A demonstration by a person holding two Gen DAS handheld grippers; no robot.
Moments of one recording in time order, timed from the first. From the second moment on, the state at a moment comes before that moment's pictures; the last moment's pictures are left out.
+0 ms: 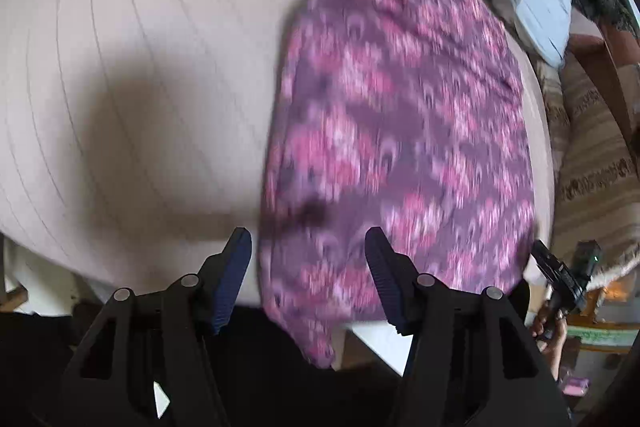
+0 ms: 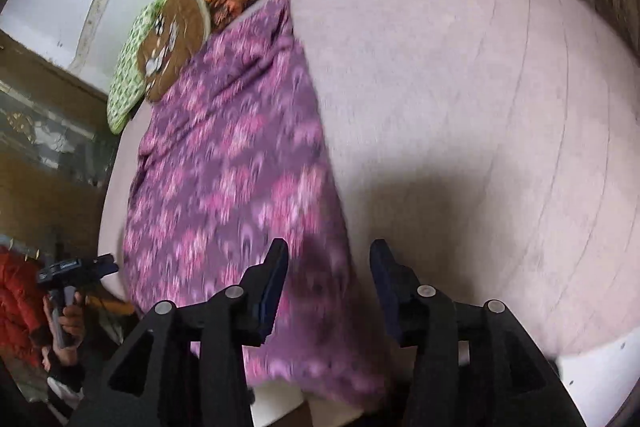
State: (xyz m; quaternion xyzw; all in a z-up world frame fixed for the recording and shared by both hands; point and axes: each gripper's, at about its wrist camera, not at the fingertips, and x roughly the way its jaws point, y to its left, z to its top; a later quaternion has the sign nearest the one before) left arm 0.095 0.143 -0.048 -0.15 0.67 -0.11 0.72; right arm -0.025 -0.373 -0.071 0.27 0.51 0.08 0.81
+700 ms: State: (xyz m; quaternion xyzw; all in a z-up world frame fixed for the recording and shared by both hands) left arm 0.032 0.121 -0.089 -0.14 0.68 -0.13 0.71; right arm -0.048 -0.338 -0.086 0.19 0.55 0.11 0.80
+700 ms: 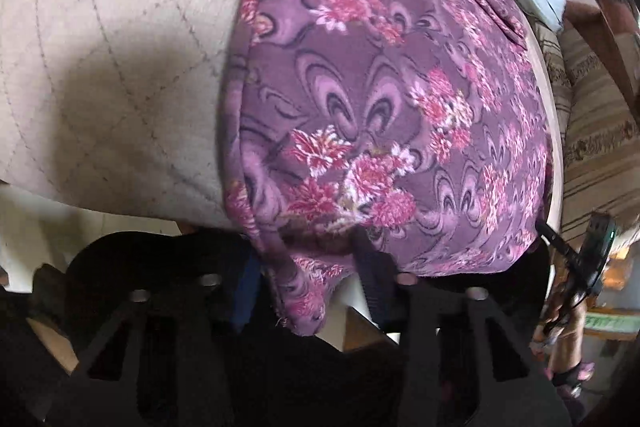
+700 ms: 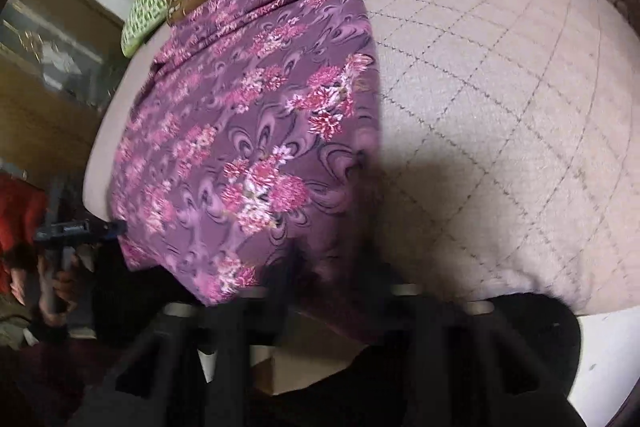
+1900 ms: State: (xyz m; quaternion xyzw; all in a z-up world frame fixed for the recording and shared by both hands) left arm 0.256 0.128 0.015 -0.35 0.49 -0.17 0.78; right arm 0.176 -0.372 -0.024 0.45 0.35 0.20 0.79
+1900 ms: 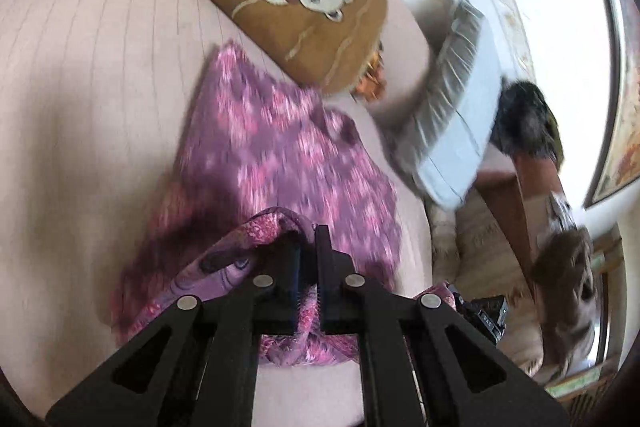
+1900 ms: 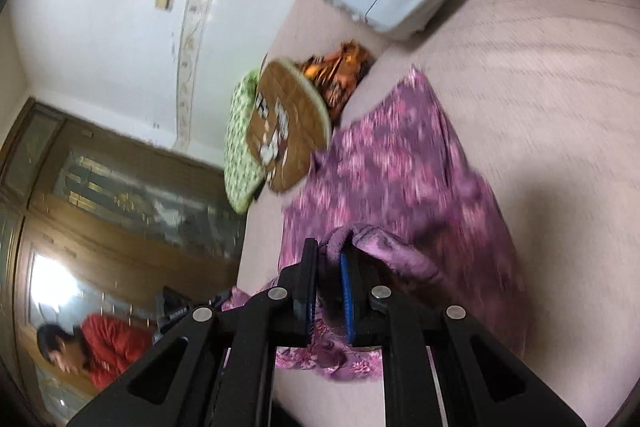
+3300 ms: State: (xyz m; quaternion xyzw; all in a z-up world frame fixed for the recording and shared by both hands) left arm 0.429 0.099 -0.027 -0.18 0.56 -0.06 0.81; right arm 0.394 -0.338 -0.037 0.39 0.39 0.09 0.83
